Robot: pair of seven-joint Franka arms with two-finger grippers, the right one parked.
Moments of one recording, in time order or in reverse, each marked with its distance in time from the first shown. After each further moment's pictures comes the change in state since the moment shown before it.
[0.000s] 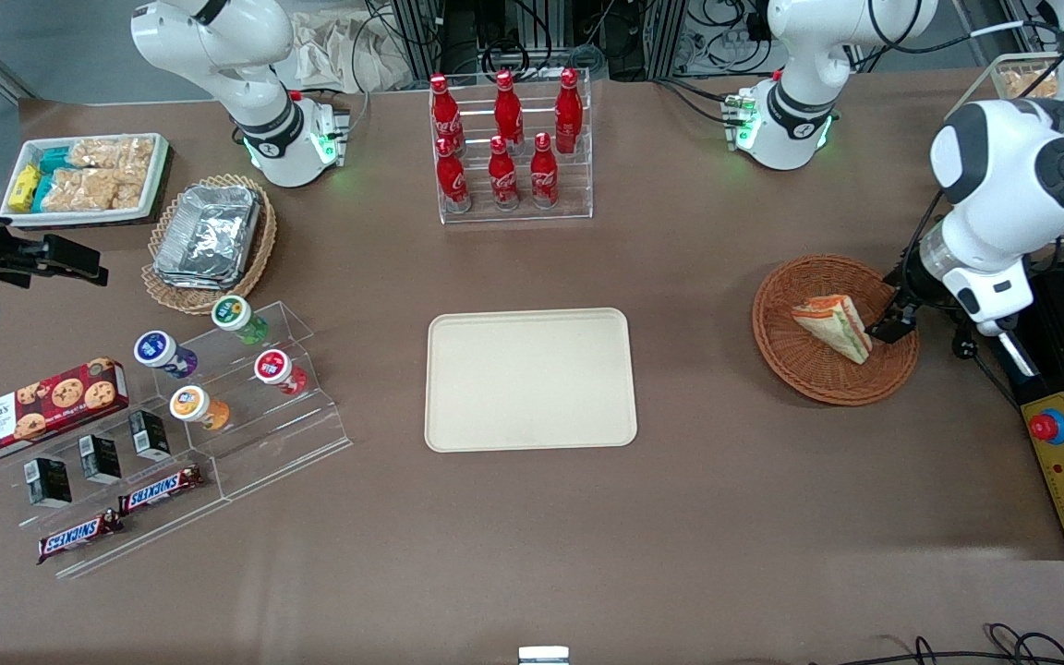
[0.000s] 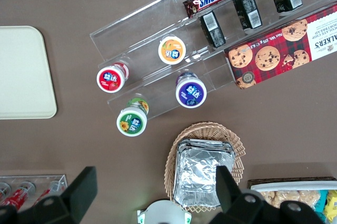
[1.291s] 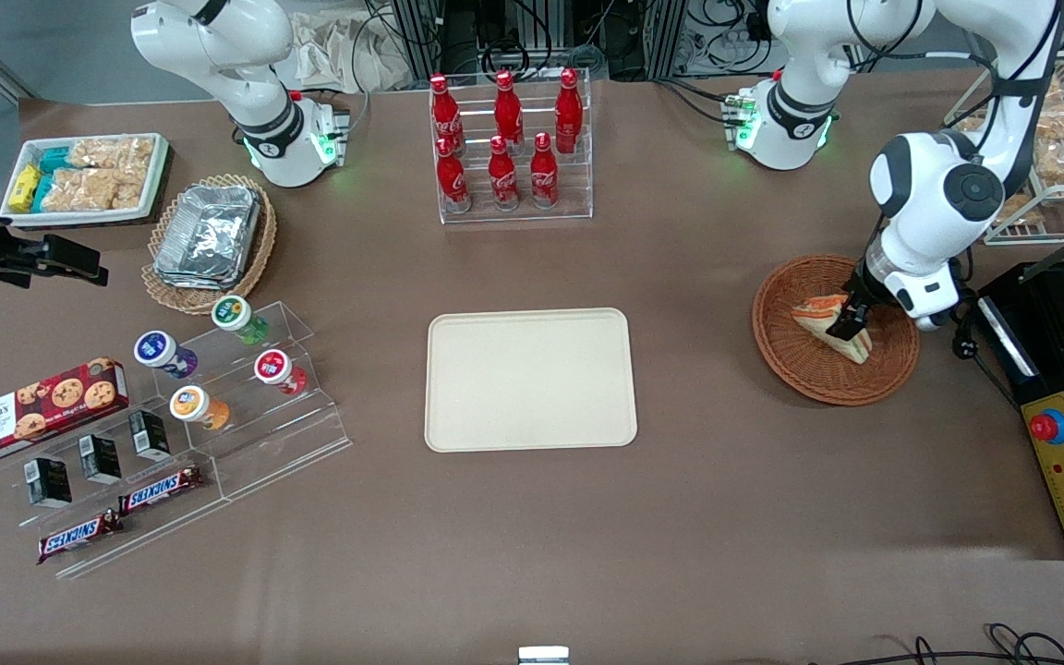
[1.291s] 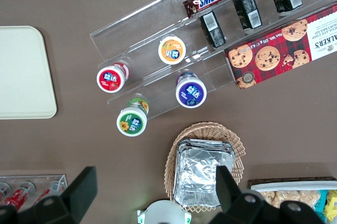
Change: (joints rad) arm 0.001 0.088 0.002 -0.236 0.000 0.352 0.018
